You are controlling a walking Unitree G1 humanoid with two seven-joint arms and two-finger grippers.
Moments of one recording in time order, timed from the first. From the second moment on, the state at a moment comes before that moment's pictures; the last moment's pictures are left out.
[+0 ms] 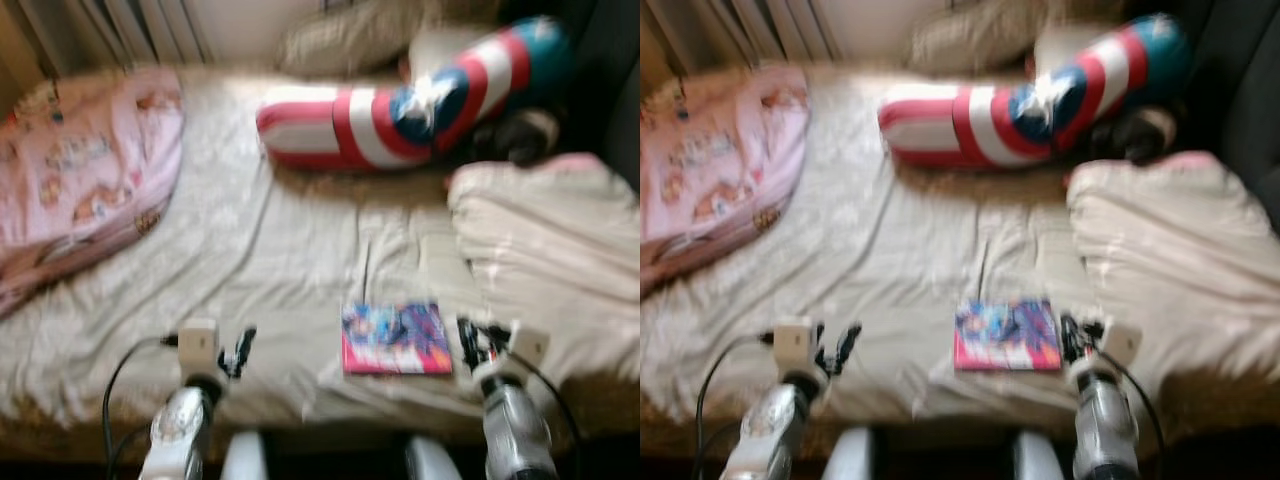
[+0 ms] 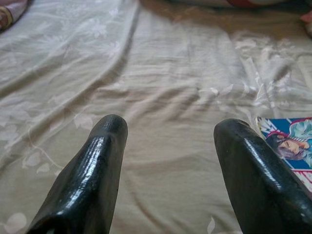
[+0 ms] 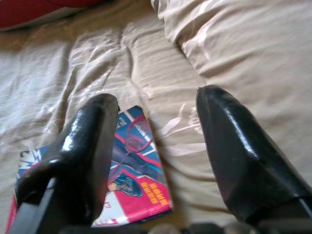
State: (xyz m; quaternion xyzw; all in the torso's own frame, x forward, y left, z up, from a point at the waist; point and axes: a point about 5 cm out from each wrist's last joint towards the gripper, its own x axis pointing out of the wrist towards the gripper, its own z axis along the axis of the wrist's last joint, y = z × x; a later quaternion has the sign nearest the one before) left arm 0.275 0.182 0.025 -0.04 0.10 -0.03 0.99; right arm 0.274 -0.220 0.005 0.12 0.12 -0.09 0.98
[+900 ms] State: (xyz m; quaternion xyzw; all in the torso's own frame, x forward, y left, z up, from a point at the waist) left arm 0.219 0.191 -0.060 -0.02 0.36 0.01 0.93; right arm 0.196 -0.208 -0.073 0.11 0.39 -0.11 0.91
